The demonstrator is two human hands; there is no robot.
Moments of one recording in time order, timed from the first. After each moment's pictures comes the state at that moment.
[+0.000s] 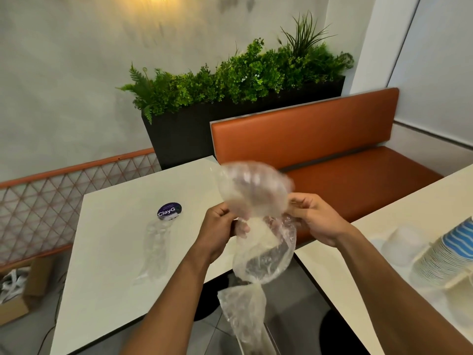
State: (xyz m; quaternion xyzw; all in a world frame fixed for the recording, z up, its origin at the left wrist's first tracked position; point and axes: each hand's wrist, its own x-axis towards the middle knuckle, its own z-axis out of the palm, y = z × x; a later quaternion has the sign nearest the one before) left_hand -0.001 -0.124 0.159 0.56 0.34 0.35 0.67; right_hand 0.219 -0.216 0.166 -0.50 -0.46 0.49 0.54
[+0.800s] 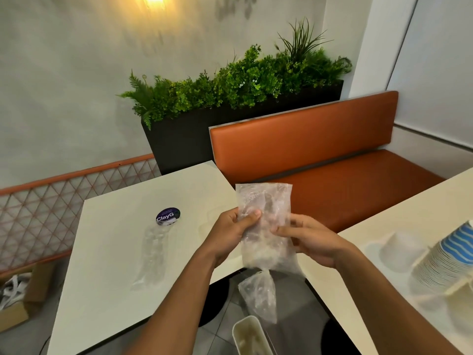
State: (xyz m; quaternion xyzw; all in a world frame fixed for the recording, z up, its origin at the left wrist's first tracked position) left_hand 0.025 -0.141 0.170 0.61 0.36 0.26 0.66; right_hand 0.211 -0.237 0.160 -0.52 -0.38 0.59 0.49
